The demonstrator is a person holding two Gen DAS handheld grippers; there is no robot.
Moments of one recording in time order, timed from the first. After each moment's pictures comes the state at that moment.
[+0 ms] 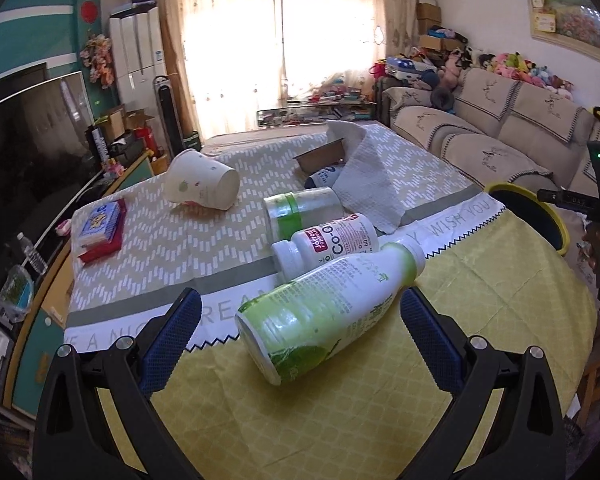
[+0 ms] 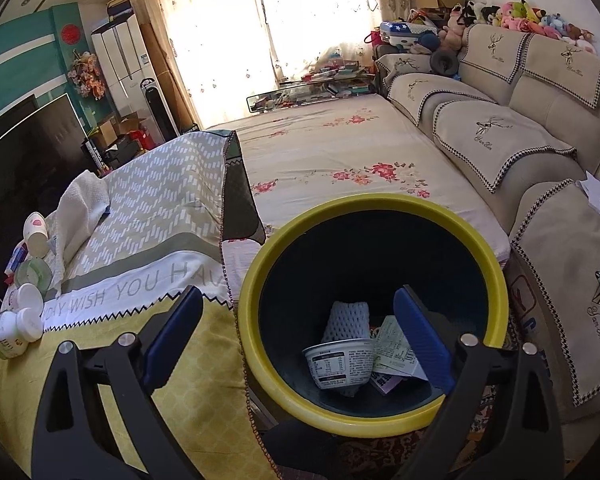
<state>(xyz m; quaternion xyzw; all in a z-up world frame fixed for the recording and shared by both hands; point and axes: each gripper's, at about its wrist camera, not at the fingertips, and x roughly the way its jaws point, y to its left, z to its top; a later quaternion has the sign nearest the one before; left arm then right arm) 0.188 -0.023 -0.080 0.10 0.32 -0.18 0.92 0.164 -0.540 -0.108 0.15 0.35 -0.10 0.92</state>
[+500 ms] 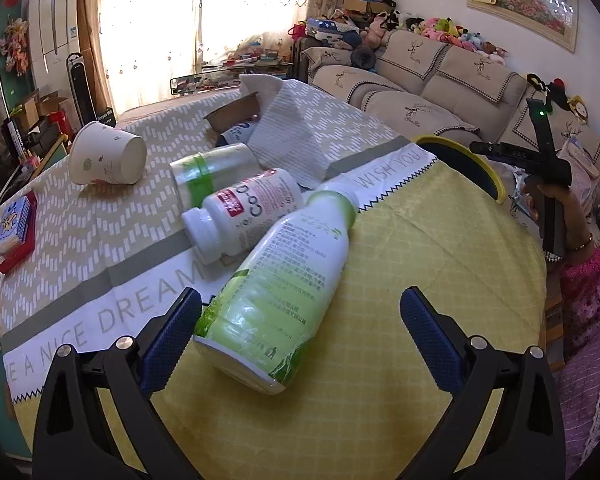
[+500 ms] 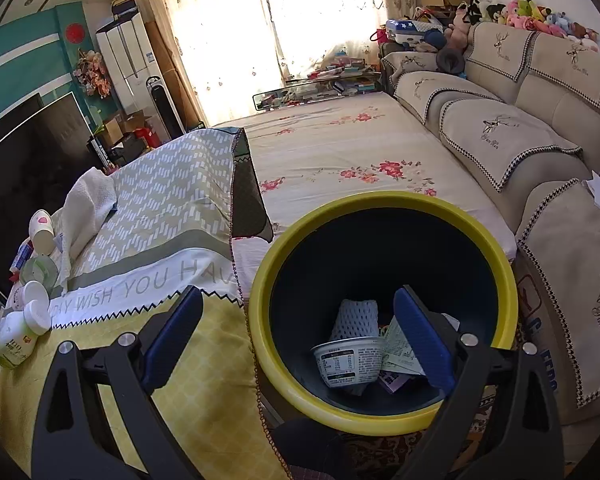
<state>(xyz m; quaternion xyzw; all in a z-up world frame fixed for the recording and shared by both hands) 0.193 -0.045 -0.100 0.10 0.39 -0.32 0.85 0.165 -0.539 -0.108 0.15 0.35 -0.09 0.92</state>
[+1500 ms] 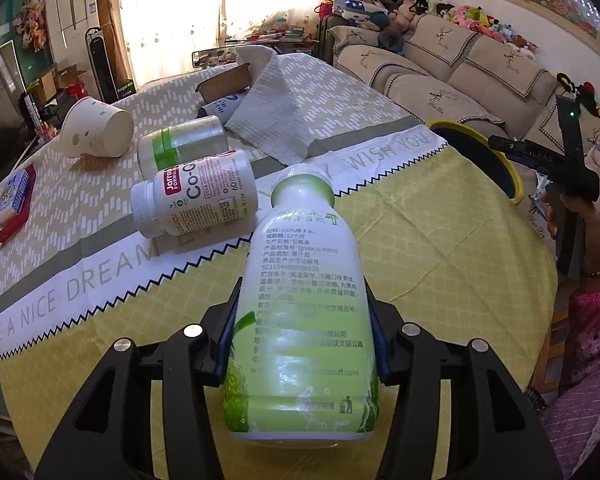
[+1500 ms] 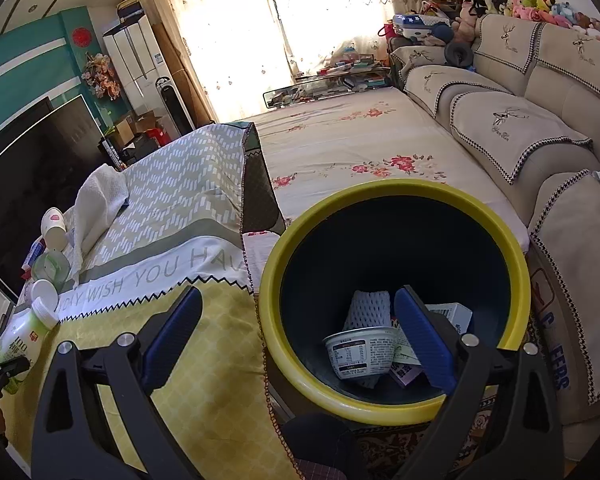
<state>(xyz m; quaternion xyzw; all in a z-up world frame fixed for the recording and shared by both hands) 0.180 -0.087 -0.108 0.10 0.43 -0.27 0.85 0.158 -0.539 -0.113 0.17 0.35 -0.06 0.92</state>
